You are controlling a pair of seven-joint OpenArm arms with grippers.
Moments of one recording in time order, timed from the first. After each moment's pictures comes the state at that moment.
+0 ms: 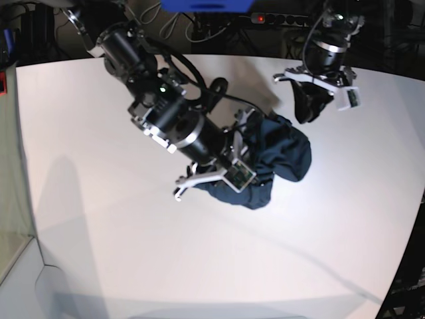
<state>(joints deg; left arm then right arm) 36.9 -7.6 -3.7 116.8 -30.6 0.7 14.4 5.4 4.8 -33.5 114.1 -0.4 15.2 -46.9</state>
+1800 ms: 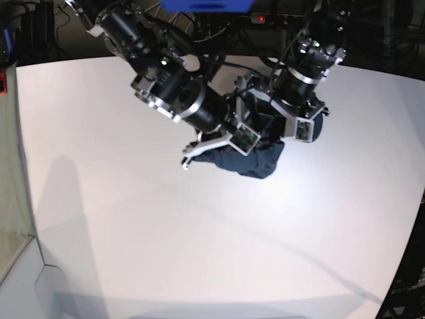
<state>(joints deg) 23.4 -12.1 11.9 113.8 -17.5 1.0 25.8 -1.5 6.7 -36.8 116.1 -1.1 17.2 -46.7</state>
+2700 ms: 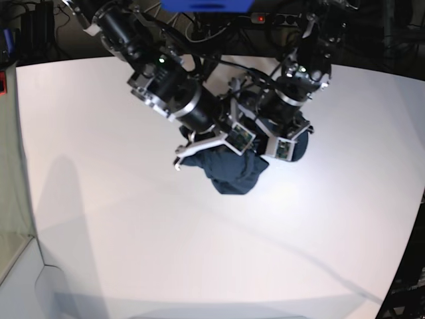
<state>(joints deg) 13.1 -12.1 17.8 104.2 -17.7 0.9 26.7 -2.1 7.2 -37.7 116.8 -3.9 17.1 -47.5</state>
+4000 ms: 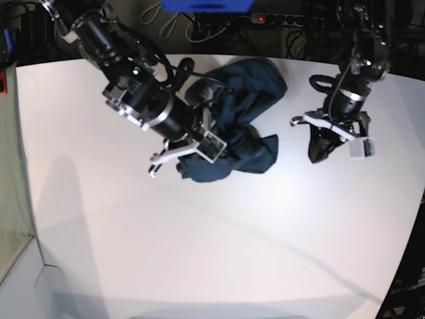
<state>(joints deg) 21.2 -15.5 -4.8 113.4 -36.5 0.5 27.6 -1.0 14.5 -32.0 116.8 -0.4 18.1 -45.8</state>
